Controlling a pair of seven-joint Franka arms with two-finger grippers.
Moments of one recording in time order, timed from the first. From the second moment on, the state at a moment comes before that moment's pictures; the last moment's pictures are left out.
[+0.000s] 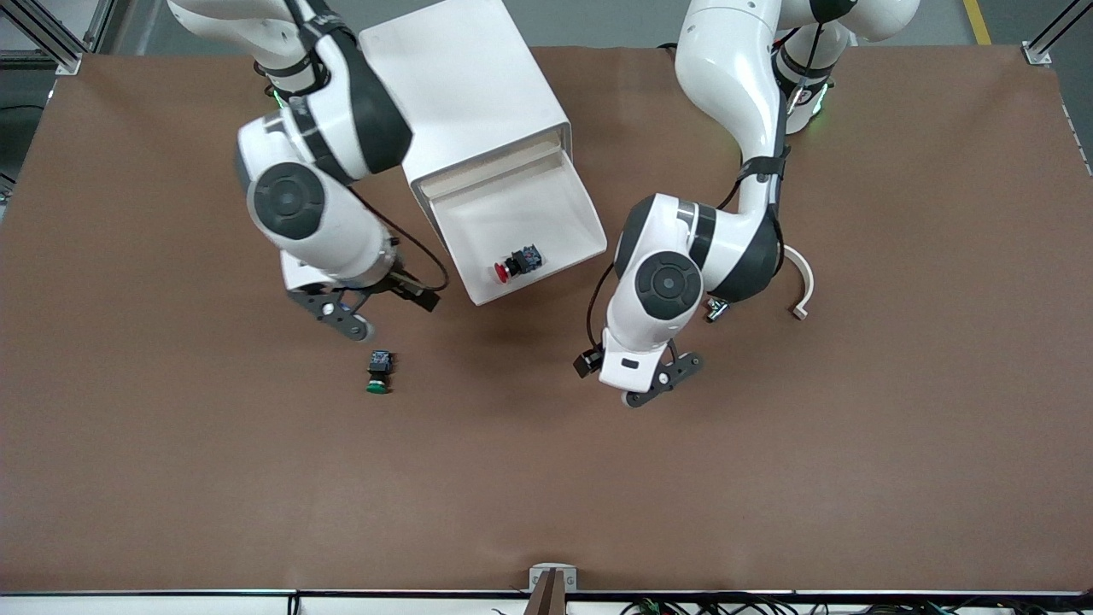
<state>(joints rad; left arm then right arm) -1.05 0.89 0.74 -1.17 -0.68 1.83 -0.83 0.48 0.31 -0.07 -1.59 0.11 1.77 0.92</state>
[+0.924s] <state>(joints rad) -1.17 0.90 0.63 -1.17 -0.68 1.84 -0.83 0.17 0.20 -0.07 -1.59 0.06 1.62 0.32</state>
